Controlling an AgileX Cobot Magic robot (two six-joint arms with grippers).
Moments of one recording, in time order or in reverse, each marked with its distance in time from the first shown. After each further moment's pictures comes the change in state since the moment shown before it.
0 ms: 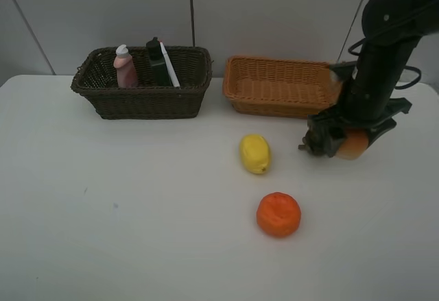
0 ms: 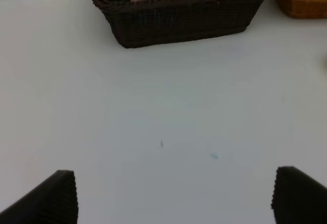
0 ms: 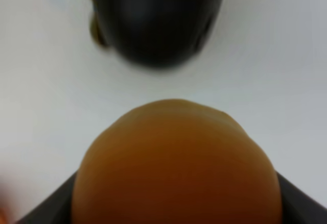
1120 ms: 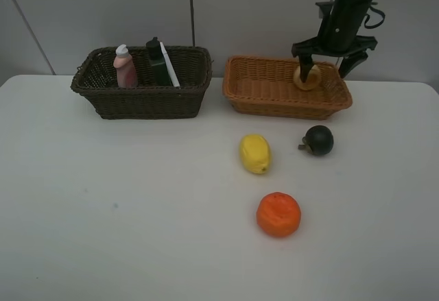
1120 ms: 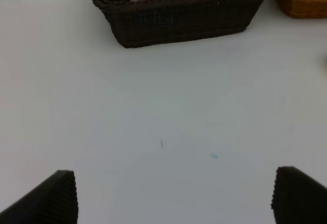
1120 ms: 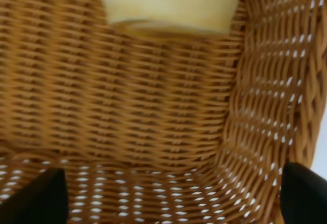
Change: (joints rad) left arm 0.000 0.000 0.000 0.000 0.000 0.000; right arm -0.106 0.448 -0.817 0.034 0.158 -0.060
